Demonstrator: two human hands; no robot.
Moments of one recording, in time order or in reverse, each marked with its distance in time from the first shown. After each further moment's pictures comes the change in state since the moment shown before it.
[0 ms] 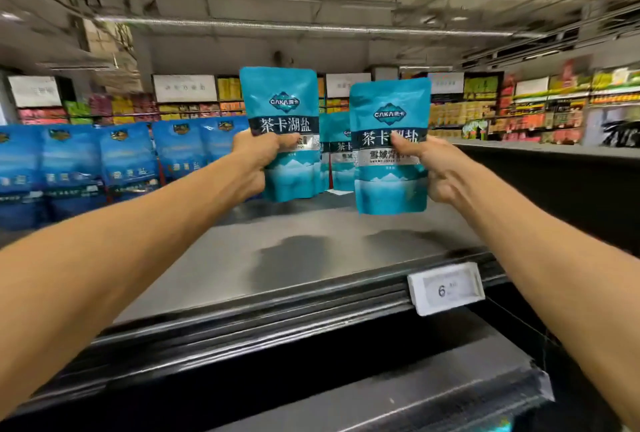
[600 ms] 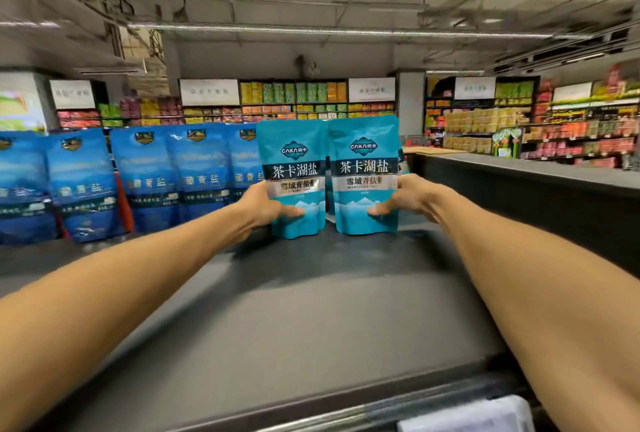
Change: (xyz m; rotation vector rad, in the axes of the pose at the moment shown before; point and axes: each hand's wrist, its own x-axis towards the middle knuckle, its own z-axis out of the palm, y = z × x) left_hand 0.147 -0.106 0.020 0.550 -0.118 0.023; right_hand 0.184 0.057 -0.024 -0.707 -0.281 0.104
